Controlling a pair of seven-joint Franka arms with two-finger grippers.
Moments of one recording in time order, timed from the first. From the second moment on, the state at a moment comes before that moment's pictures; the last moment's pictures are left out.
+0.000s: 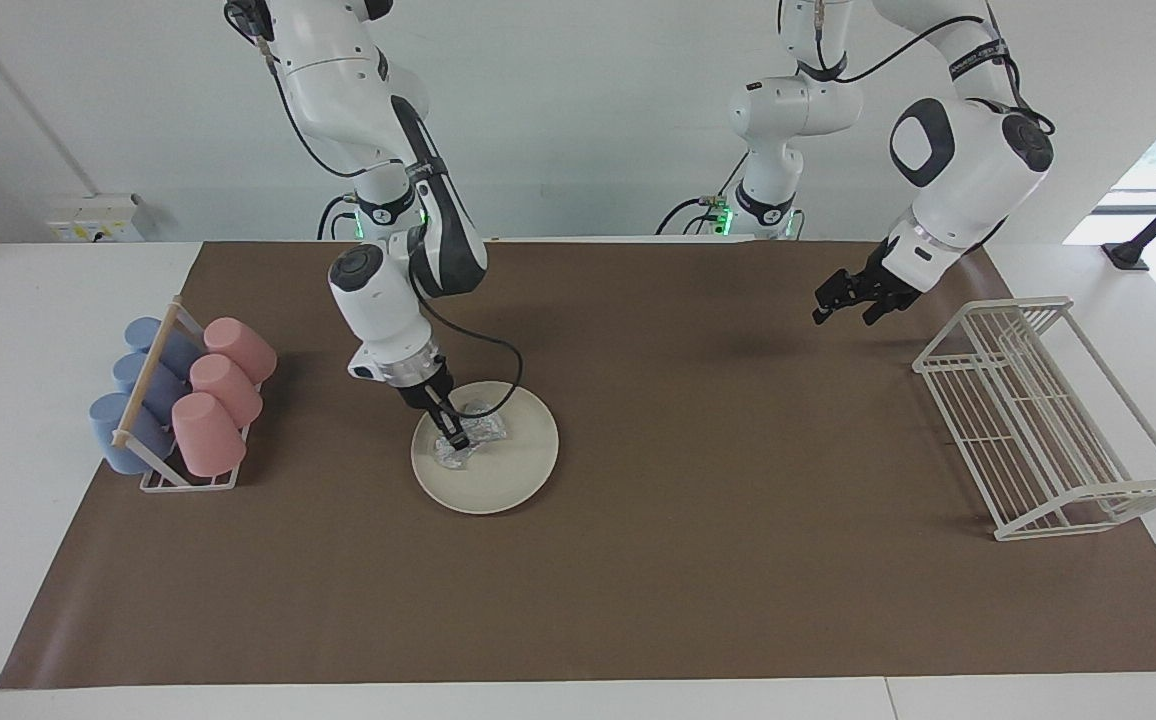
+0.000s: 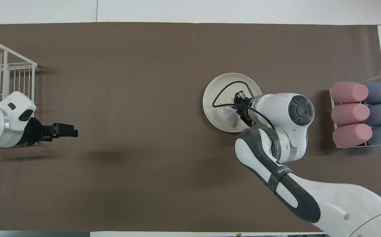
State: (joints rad) left arm 0.04 -0.18 -0.07 -2.23 -0.26 1.99 0.03; right arm 0.22 0.29 0.15 -2.15 0.28 2.67 1.25
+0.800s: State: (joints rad) left arm 0.03 -0.18 -0.08 -2.23 -0.27 2.01 0.02; right arm 0.24 0.22 0.14 -1.84 0.26 2.18 1.56
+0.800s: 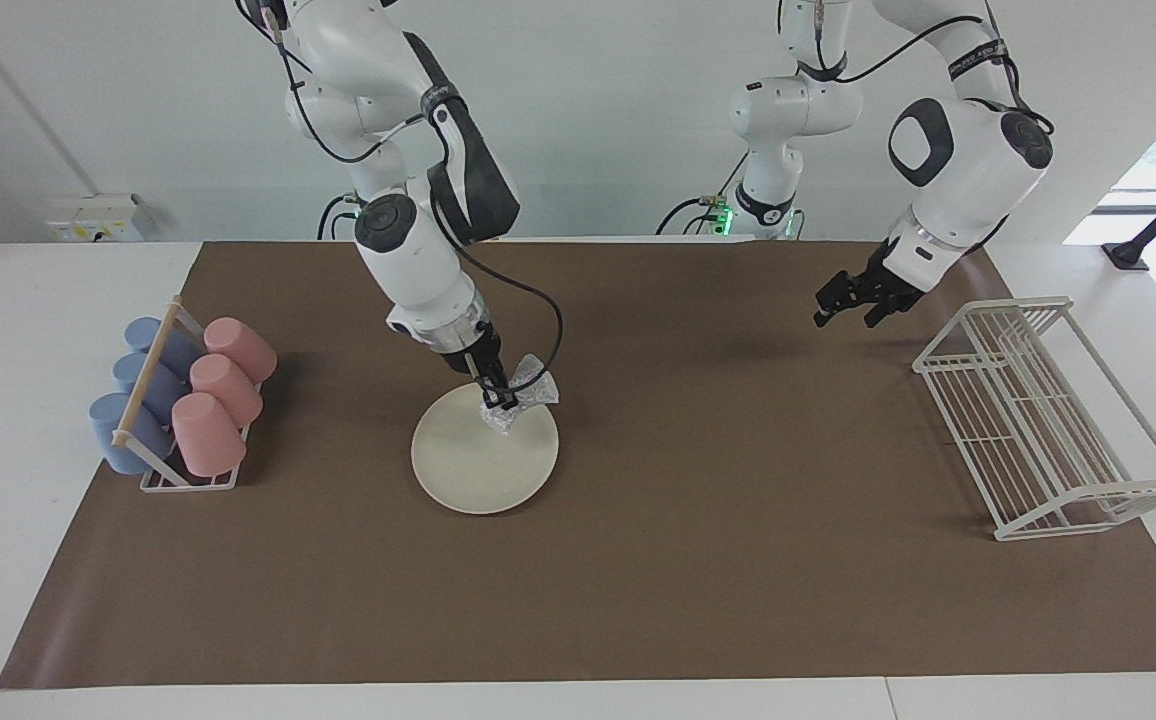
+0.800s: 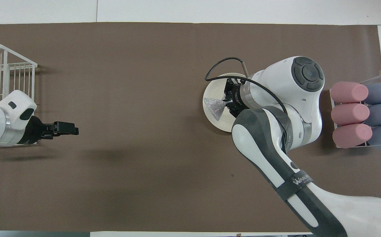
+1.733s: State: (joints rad) left arm -0.16 -0.18 -0.10 -2.20 -1.14 2.00 -0.08; right arm 0.44 0.17 0.15 -1.54 0.09 1.83 2.01
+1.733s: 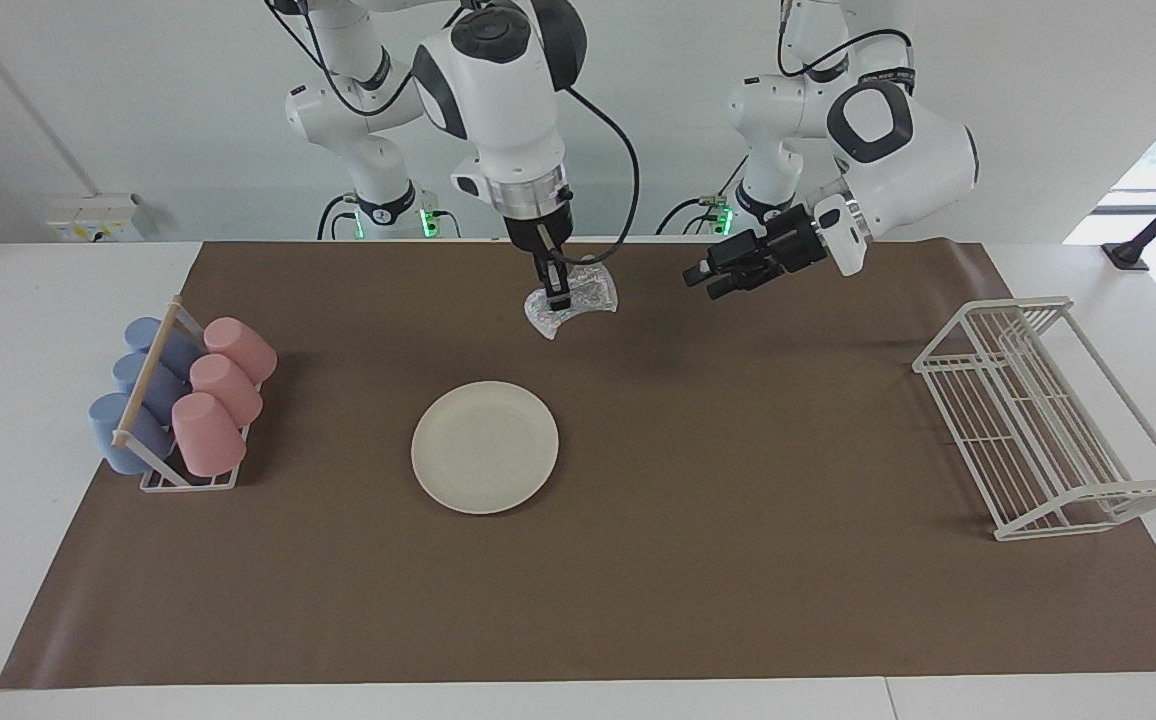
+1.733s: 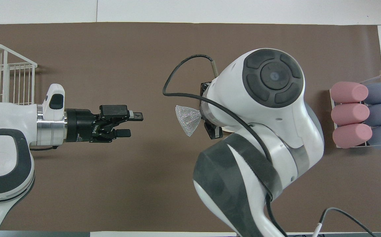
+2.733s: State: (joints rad) left arm -0.27 -0.18 -0.10 -2.28 -1.51 2.04 0.07; right arm 0.50 0.17 0.15 -1.54 0.09 1.83 2.13
